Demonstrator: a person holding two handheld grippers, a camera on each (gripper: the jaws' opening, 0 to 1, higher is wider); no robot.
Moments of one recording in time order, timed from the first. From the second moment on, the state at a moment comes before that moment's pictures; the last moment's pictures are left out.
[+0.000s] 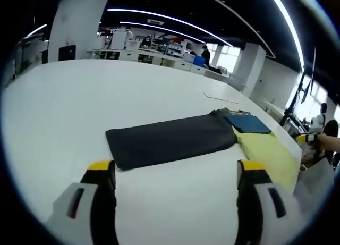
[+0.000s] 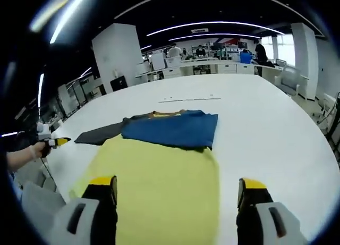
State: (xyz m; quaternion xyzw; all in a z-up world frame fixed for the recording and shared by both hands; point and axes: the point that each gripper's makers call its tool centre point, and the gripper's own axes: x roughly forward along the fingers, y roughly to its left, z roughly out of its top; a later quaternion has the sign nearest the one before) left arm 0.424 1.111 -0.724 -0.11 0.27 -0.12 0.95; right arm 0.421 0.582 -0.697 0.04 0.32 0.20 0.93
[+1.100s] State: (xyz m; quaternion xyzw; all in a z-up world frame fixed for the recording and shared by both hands) left arm 0.444 1.158 -0.755 -0.14 0.28 -0.01 0.95; right arm 0.414 0.562 -0.695 0.03 0.32 0.16 0.93
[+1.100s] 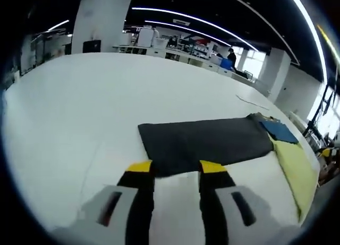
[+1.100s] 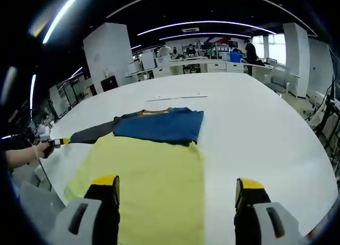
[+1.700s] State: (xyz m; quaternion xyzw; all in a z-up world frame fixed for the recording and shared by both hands) left arm 0.449 1.167 -0.730 -0.15 0.25 -0.01 0.95; right arm 0.407 0.563 -0.684 0.03 0.31 0.18 0.93
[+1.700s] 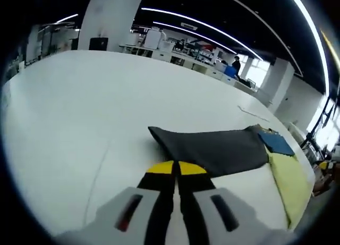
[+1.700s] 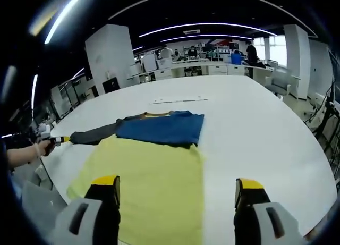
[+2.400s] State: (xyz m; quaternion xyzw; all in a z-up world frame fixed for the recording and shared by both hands) left arm 0.490 1.019 -0.639 -0.09 0.21 -0.07 0.97; right arm 0.403 0.507 -0.675 0.04 0.28 0.28 0.92
